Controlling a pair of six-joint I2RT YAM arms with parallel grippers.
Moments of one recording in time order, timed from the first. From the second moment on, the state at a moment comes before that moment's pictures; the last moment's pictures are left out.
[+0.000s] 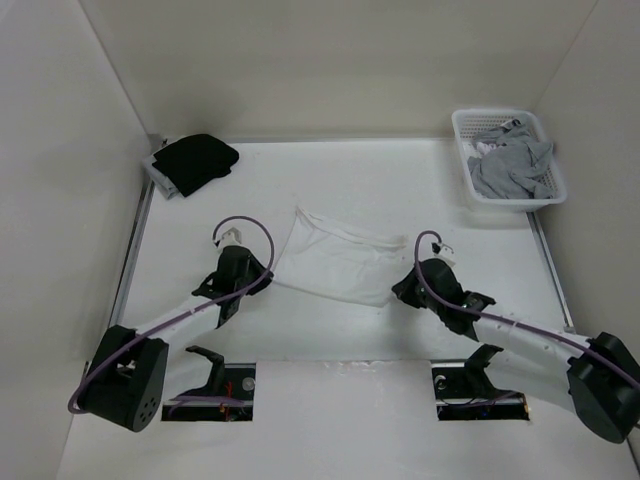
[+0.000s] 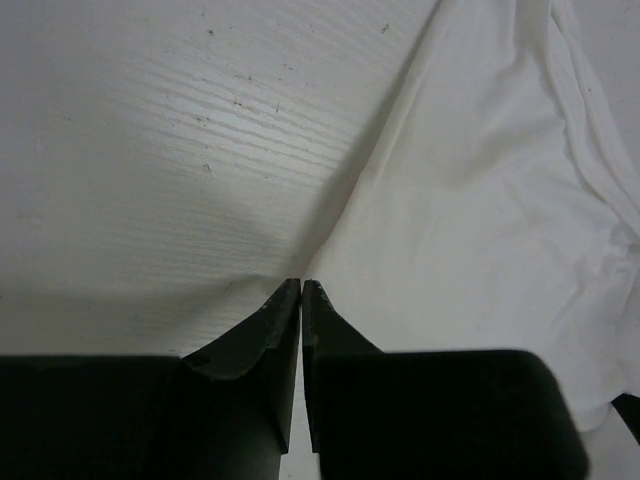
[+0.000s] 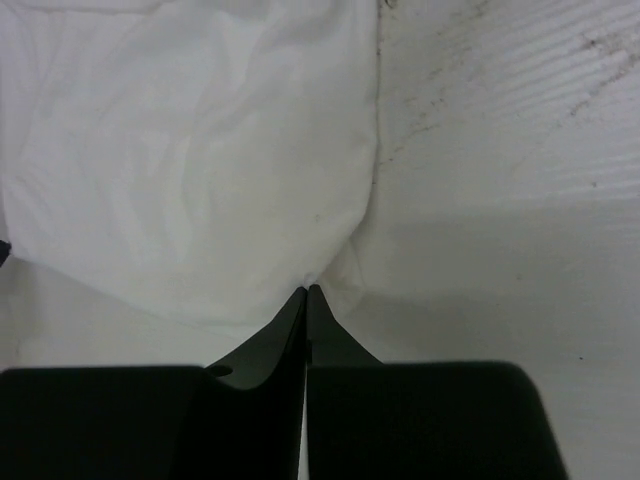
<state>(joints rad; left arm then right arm) -0.36 1.15 0.32 0.14 -0.07 -0.83 0.67 1.02 0.33 -0.03 0.22 0.98</state>
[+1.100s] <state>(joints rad) -0.27 0.72 0.20 -0.15 -0.01 -0.91 0.97 0.91 0.30 -0.23 0.23 1.23</state>
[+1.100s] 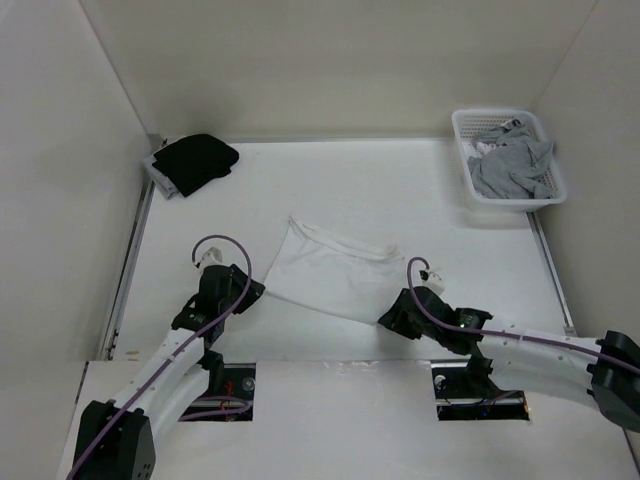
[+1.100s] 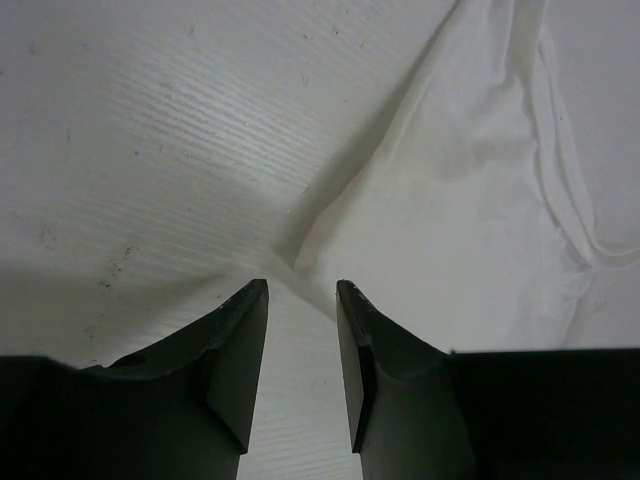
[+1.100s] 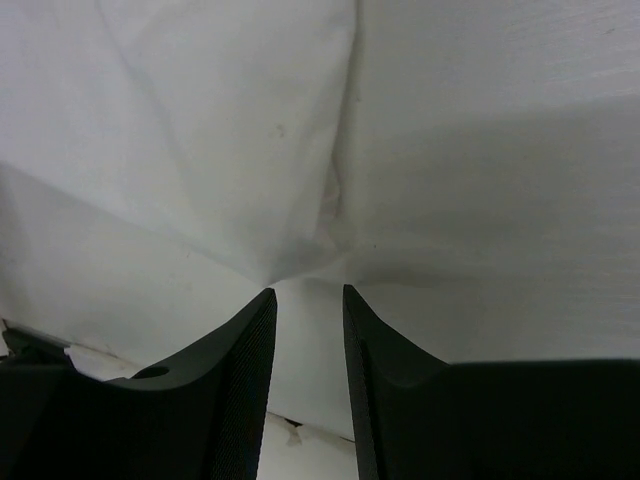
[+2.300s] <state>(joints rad) -0.41 1.76 1.00 0.05 -0.20 -0.88 0.44 1.16 0.53 0.03 0.18 0.77</state>
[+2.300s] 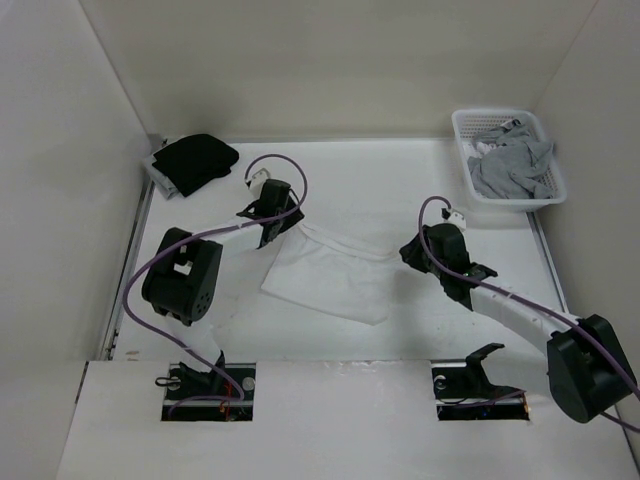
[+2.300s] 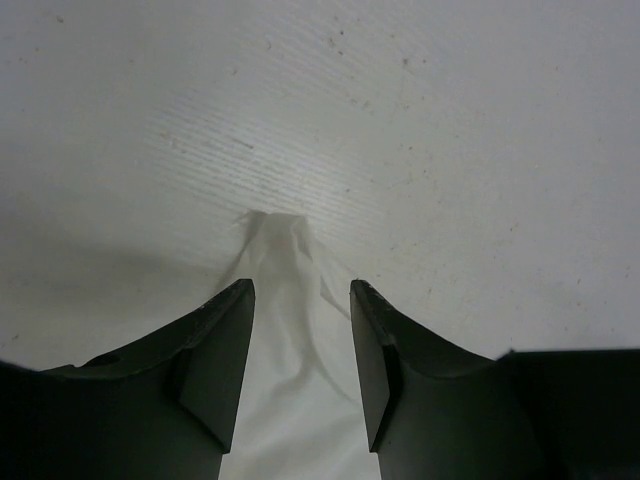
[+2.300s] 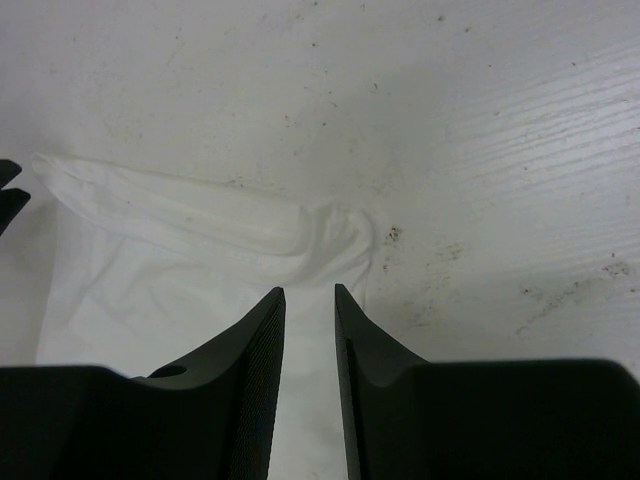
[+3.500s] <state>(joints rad) -0.45 1.93 1.16 -0.02 -0.34 -0.85 0.47 1.27 0.55 0.09 0.18 0.73</state>
